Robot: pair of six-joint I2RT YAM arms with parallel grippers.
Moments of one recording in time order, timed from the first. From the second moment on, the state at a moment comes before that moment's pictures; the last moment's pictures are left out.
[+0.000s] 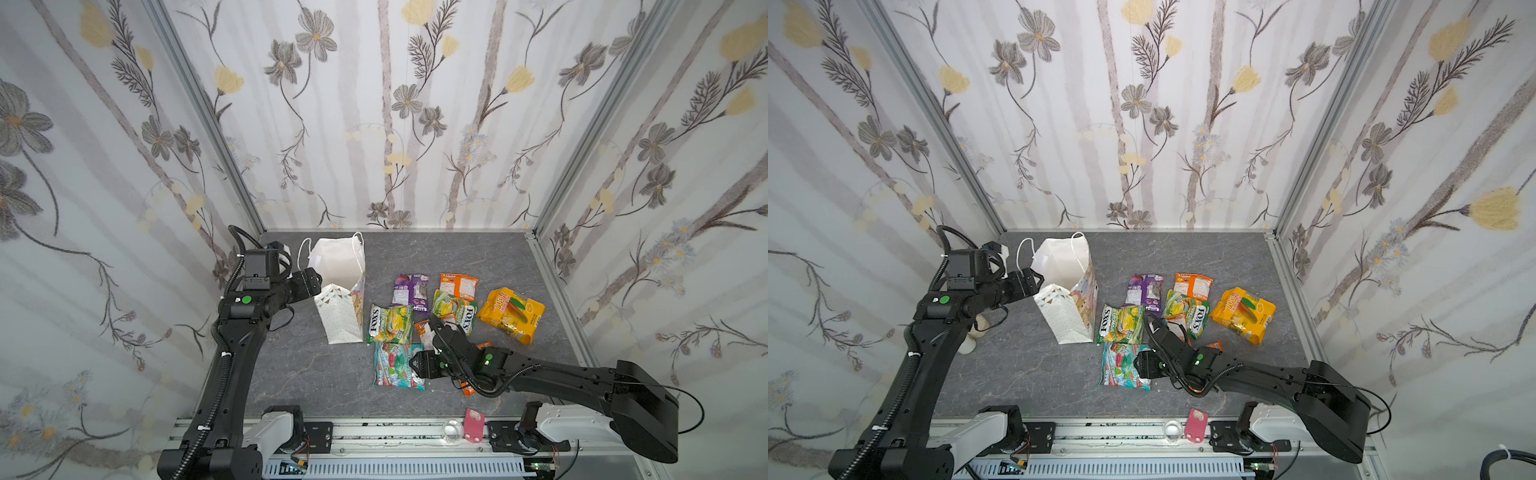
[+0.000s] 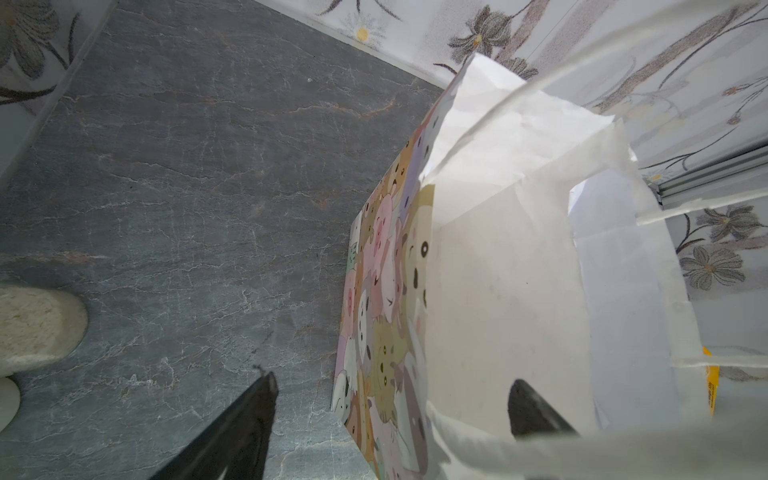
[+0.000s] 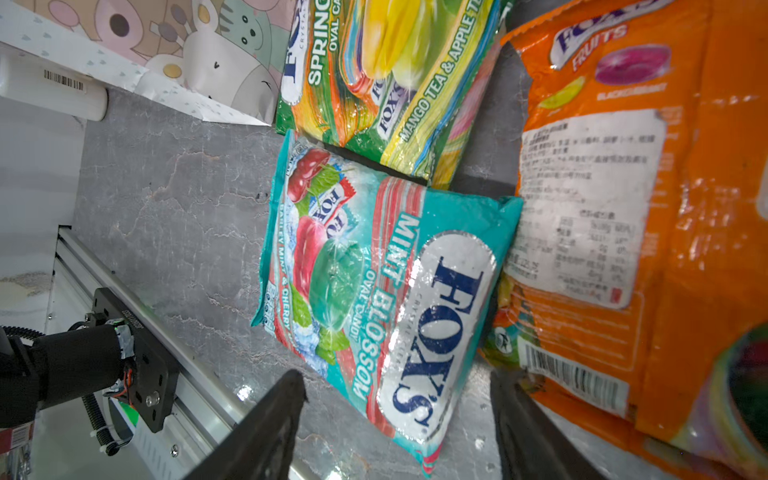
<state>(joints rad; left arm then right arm) 0.00 1.10 1.17 -0.83 0.23 -0.34 1.02 1.26 0.58 -0.18 -0.02 0.83</state>
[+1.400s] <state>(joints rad) 0.00 1.10 1.13 -0.79 0.25 -0.34 1.04 1.45 0.59 -0.08 0.03 0.89</state>
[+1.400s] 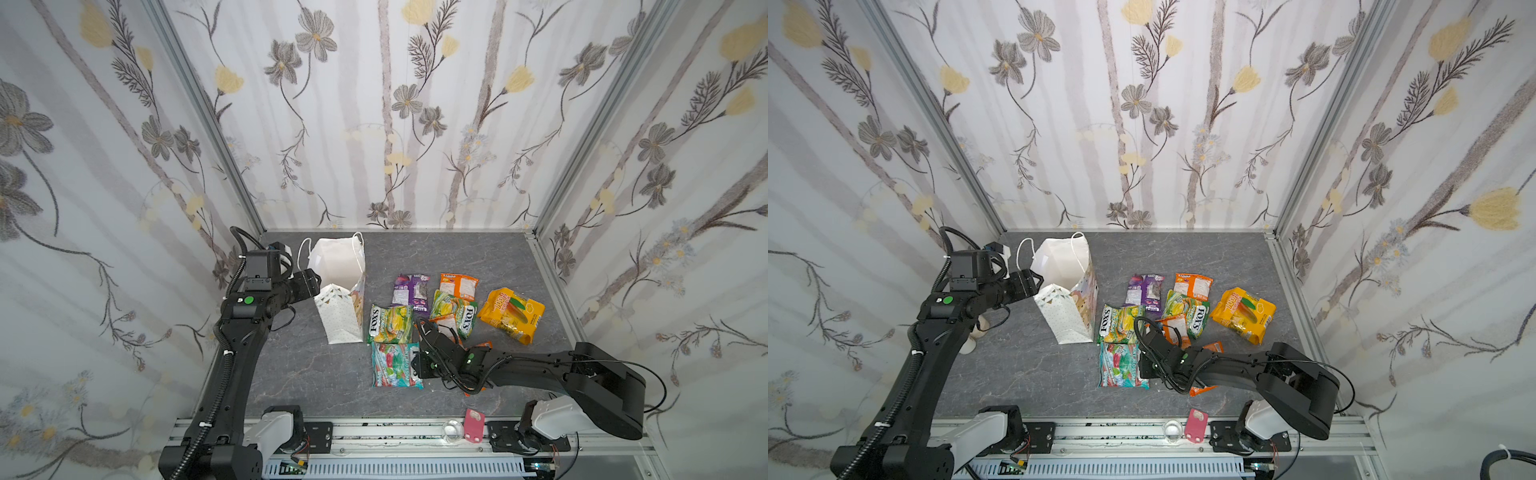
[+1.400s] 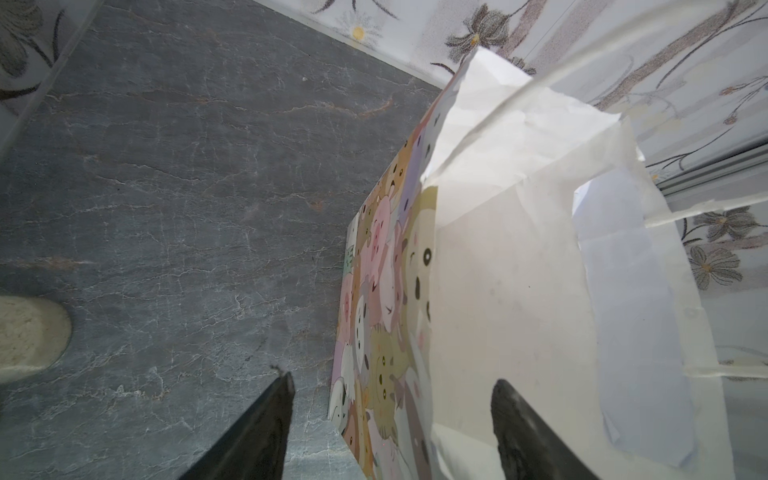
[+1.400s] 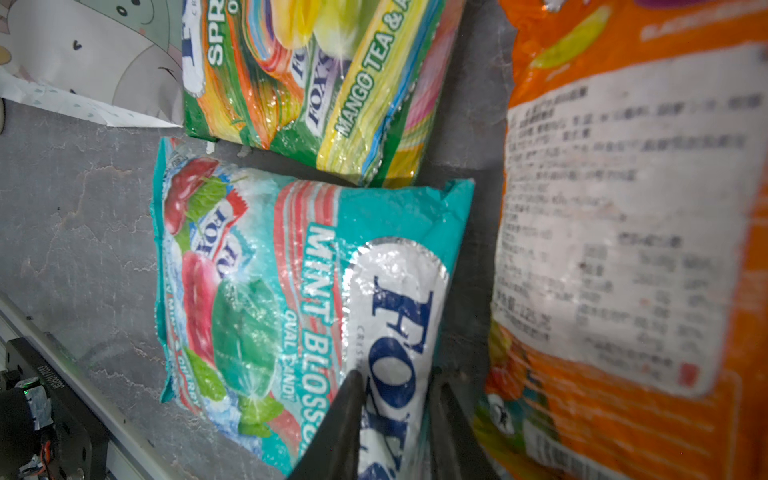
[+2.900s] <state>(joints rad) -0.01 1.08 1.11 -0.77 0.27 -0.34 0.90 1.10 0.65 0.03 -0.11 0.74</state>
